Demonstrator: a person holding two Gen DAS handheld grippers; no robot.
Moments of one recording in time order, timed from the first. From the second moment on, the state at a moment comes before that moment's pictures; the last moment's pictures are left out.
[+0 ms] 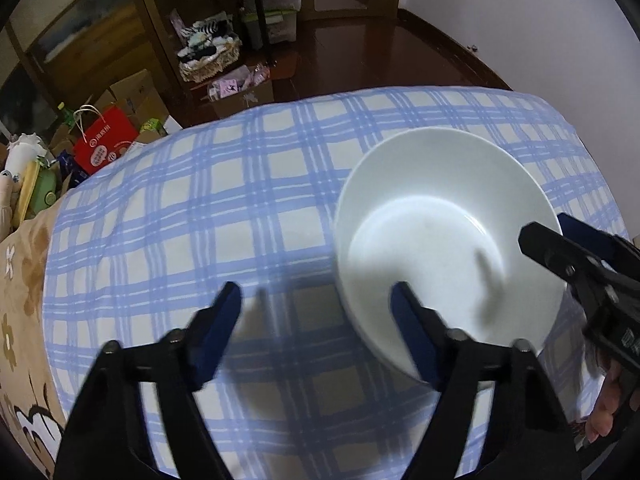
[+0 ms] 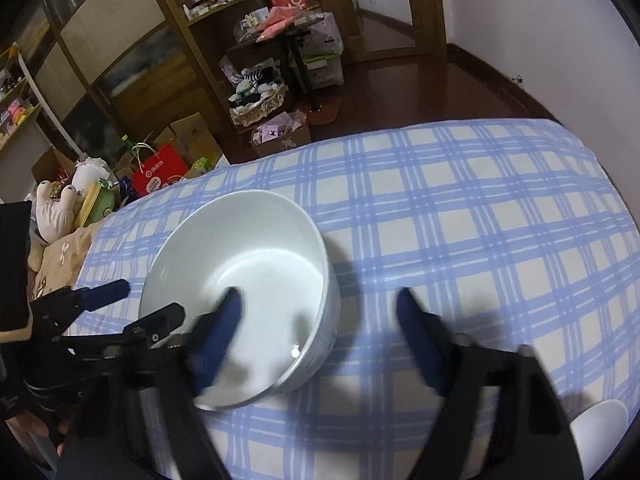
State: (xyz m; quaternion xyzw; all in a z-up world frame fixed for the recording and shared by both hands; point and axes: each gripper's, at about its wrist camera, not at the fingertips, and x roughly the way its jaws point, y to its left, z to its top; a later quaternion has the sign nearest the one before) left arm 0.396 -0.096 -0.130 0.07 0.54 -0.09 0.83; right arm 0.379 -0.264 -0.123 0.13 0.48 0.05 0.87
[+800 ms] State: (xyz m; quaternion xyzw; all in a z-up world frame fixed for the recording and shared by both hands) left arm 0.376 -0.098 -0.125 0.01 0.56 -0.10 0.82; right arm 0.375 -0.247 -0.140 0.13 0.53 0.02 0.84
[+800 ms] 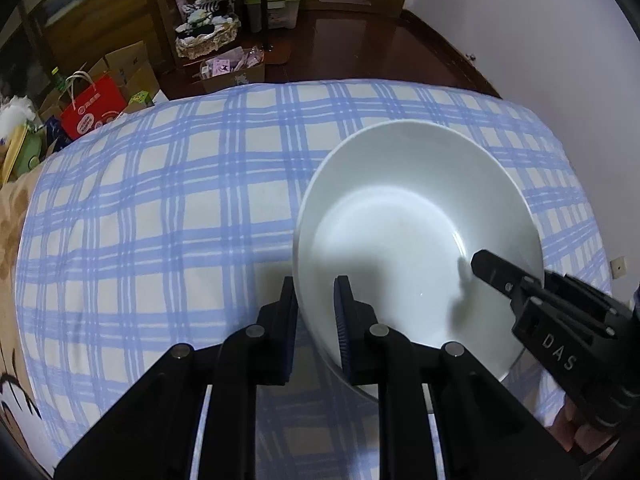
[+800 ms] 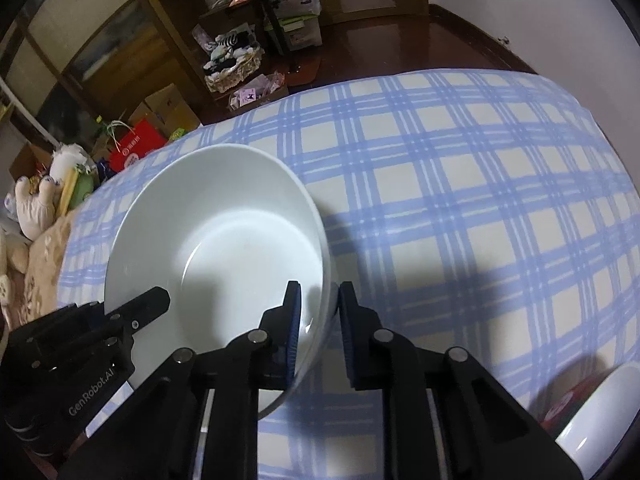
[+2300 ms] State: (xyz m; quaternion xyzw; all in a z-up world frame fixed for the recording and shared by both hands) left arm 0.165 0.036 -0.048 -0.02 0.52 -0.03 0.85; right arm 0.181 -0.118 -0.061 0.08 0.47 0.11 0.87
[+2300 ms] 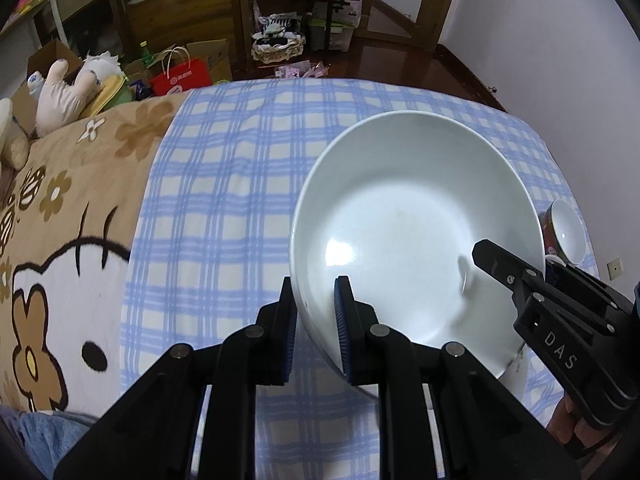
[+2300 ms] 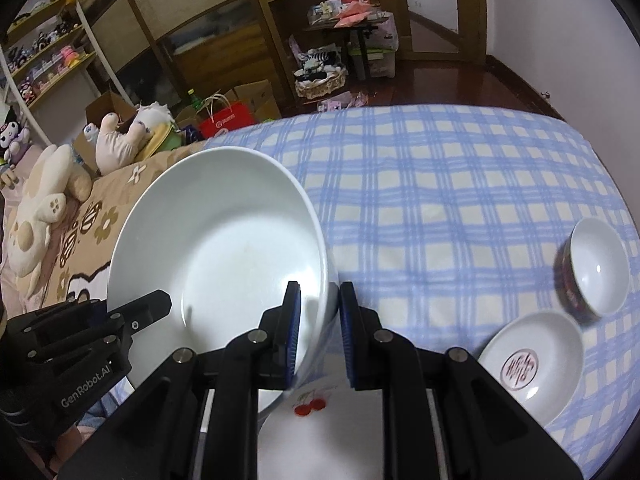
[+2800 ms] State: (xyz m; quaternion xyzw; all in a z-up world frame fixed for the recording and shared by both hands) left arm 0.158 0.054 -0.101 -0.02 0.55 0.00 0.84; right arm 0.187 -0.088 -0.109 0.06 0.50 0.12 0.85
